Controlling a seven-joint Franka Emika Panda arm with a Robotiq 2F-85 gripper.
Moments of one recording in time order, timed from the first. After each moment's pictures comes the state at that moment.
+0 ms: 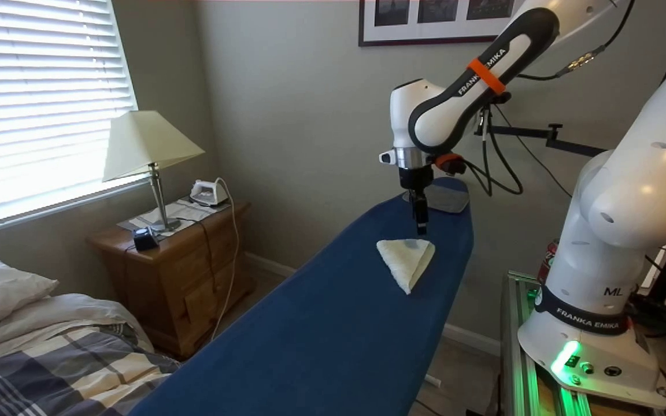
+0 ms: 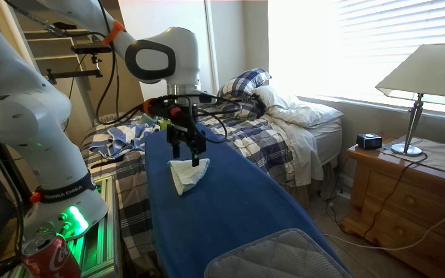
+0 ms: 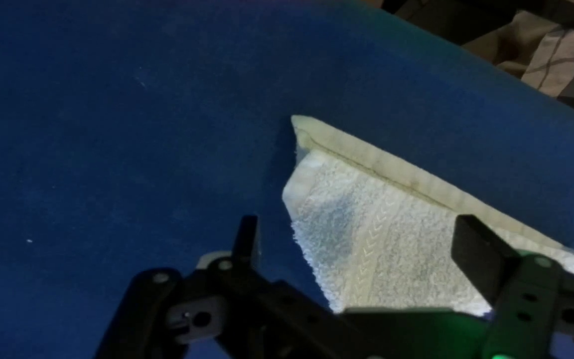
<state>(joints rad) -0.15 -0.32 -0.19 -2.74 -0.24 2.28 -0.49</state>
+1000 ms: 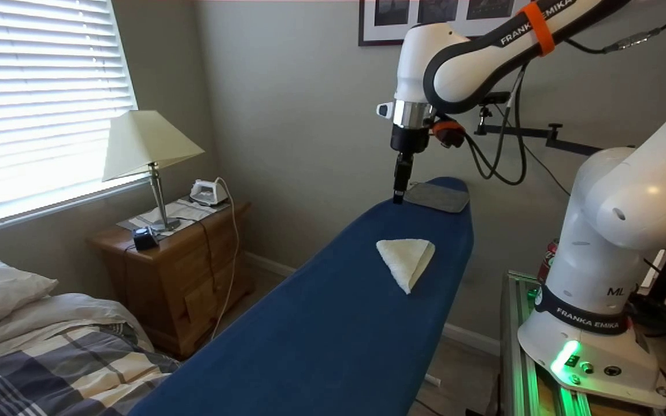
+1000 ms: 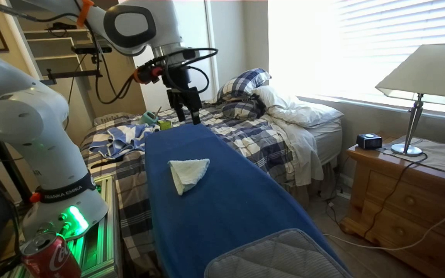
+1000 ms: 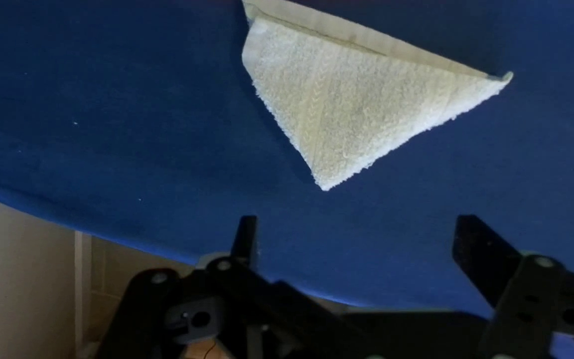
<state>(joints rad) -0.07 -0.59 -0.12 -2.74 -0.16 2.26 -0.27</state>
